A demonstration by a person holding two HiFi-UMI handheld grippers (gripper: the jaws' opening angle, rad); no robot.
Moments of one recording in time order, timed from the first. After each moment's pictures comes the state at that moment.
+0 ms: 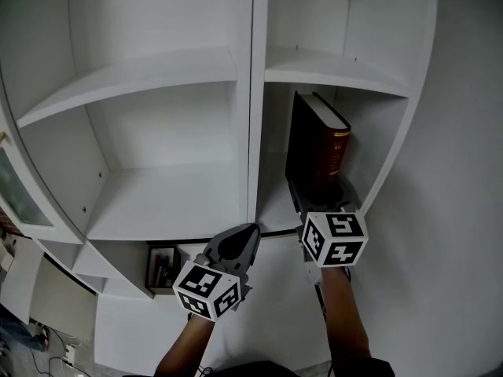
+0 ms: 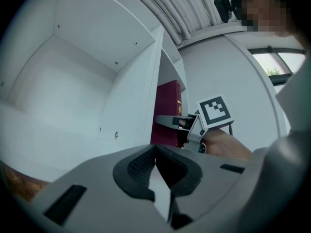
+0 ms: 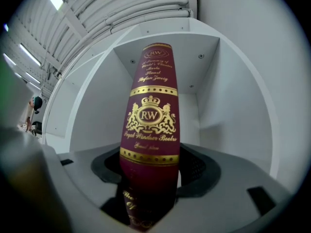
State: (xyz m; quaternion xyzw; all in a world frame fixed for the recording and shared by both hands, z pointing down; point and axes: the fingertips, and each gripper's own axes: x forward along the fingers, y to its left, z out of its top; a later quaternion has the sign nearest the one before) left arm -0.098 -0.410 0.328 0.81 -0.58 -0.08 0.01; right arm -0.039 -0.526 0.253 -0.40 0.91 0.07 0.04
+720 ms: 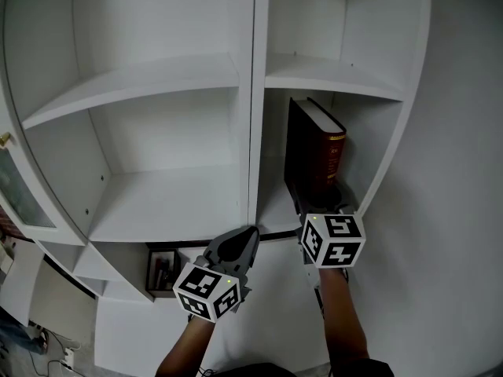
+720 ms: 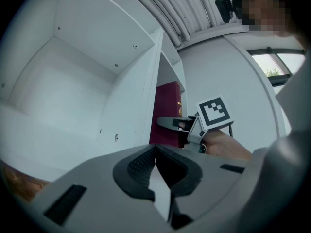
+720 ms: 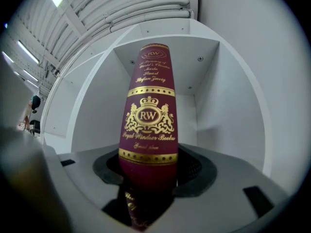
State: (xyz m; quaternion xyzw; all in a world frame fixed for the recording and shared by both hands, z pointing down) left arm -0.099 -0.404 0.325 0.81 -0.58 -0.09 0.00; right arm -0.035 -0.522 0.252 -0.41 0.91 0.07 0.03
